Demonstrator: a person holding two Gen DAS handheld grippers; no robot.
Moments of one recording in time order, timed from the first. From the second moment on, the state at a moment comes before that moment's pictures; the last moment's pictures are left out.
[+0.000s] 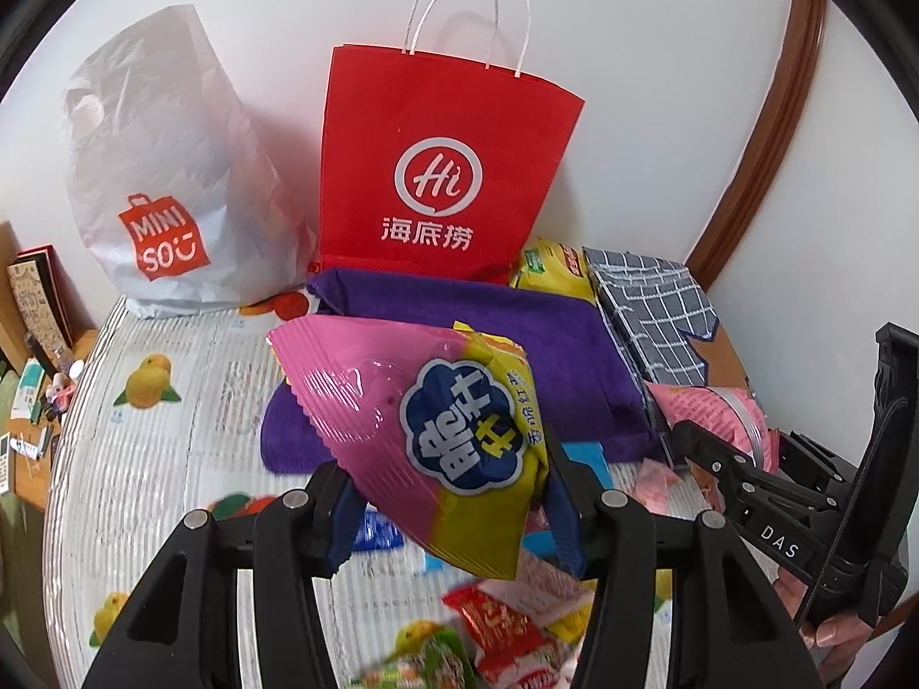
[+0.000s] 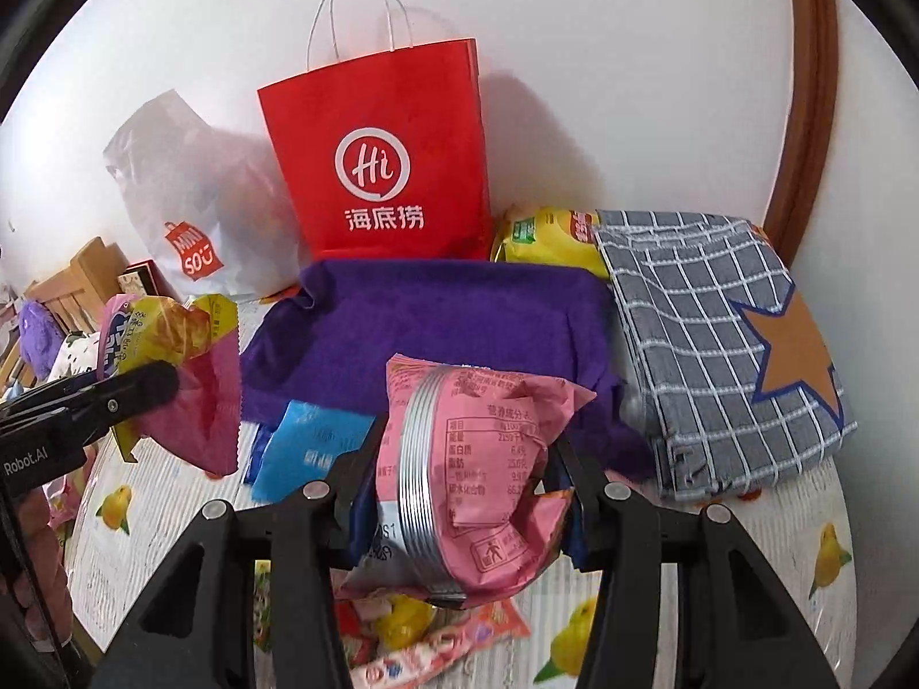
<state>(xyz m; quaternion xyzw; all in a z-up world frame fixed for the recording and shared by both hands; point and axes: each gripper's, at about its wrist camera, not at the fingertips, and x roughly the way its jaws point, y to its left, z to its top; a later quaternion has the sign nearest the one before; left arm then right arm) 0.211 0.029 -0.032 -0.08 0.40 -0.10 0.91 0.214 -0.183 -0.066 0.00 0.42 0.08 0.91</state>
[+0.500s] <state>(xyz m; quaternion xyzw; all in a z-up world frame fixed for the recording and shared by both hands) 0.289 0.028 -0.046 -0.07 0.41 -0.10 0.90 0.300 -0.198 -0.082 0.02 0.41 0.07 0.91</state>
